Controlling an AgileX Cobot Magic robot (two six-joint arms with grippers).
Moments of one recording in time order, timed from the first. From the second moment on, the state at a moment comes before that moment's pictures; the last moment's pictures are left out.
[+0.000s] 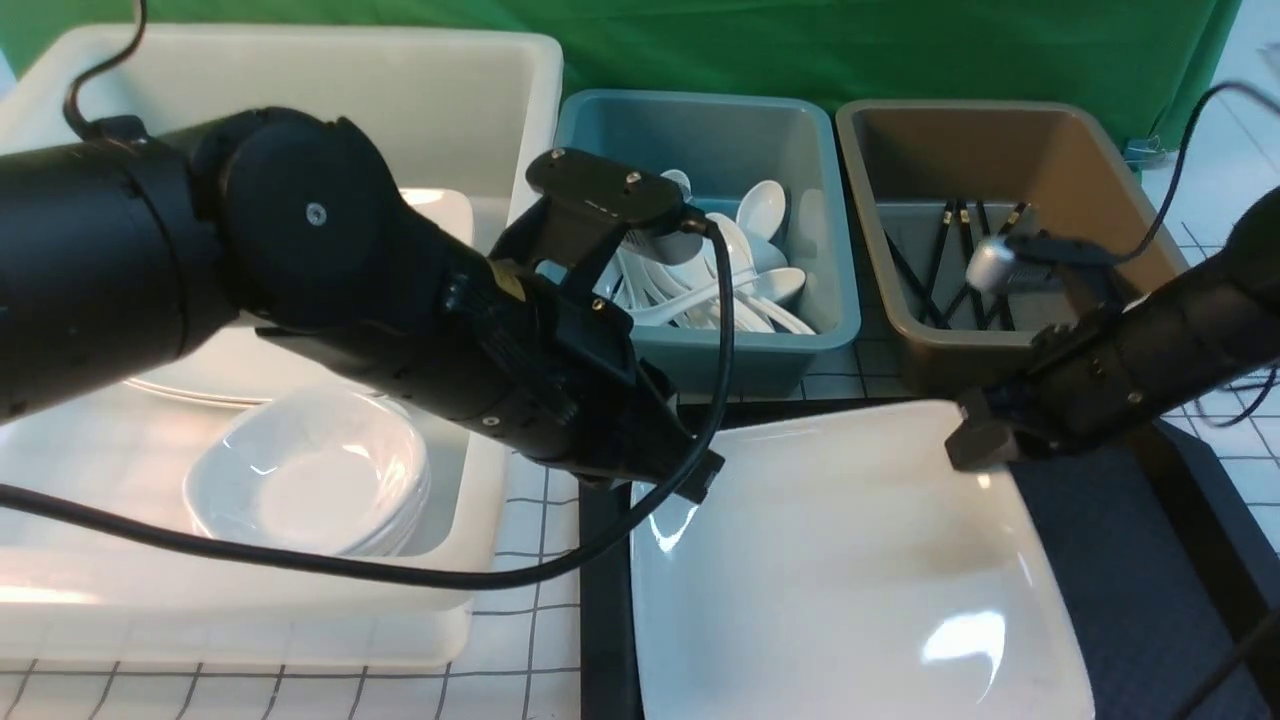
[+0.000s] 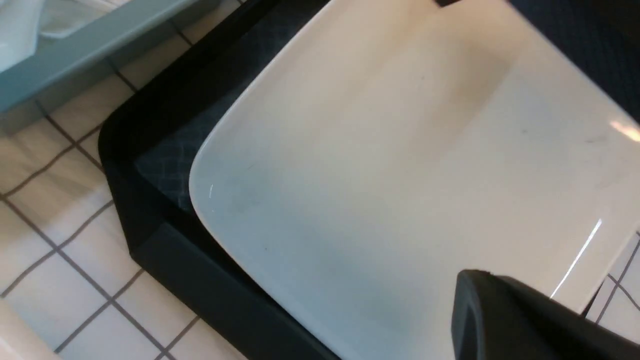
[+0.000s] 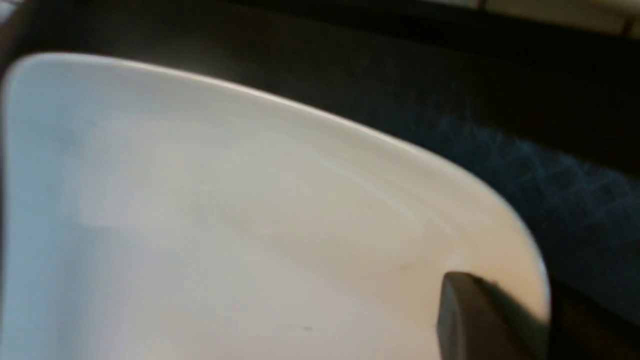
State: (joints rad) right arm 0.12 1.76 -1.14 0.60 0.75 -0.63; left arm -0.59 1.50 -1.13 -0.43 0.69 0.34
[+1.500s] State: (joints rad) right arm 0.55 1.97 -2.18 0.79 0.62 -0.49; left arm 0.22 1.15 -1.25 -0.30 0.88 0.17
